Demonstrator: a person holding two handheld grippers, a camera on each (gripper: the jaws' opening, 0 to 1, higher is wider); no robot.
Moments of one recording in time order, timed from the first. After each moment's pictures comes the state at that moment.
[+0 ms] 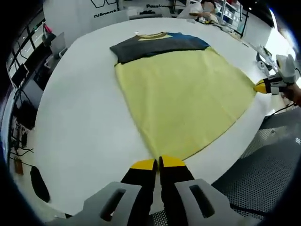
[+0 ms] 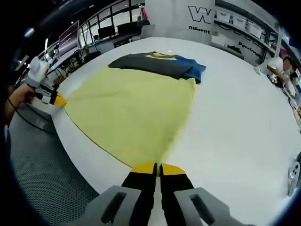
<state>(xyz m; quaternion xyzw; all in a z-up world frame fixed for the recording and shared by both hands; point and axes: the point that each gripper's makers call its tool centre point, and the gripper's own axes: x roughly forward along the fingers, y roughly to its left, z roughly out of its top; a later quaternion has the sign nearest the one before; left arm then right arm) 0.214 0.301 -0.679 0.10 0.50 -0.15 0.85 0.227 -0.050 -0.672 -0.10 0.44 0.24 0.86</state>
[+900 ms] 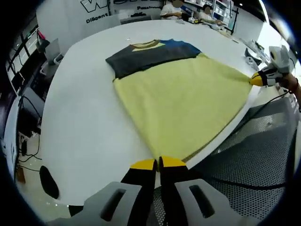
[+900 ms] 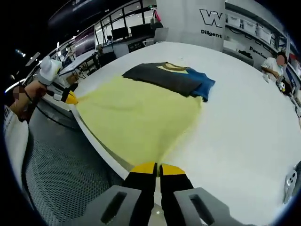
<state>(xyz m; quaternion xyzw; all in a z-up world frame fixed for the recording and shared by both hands) 0.184 0.306 -0.637 0.11 0.50 -0.18 0.84 0.192 -0.034 -0.624 -0.10 0.43 0.30 0.85</state>
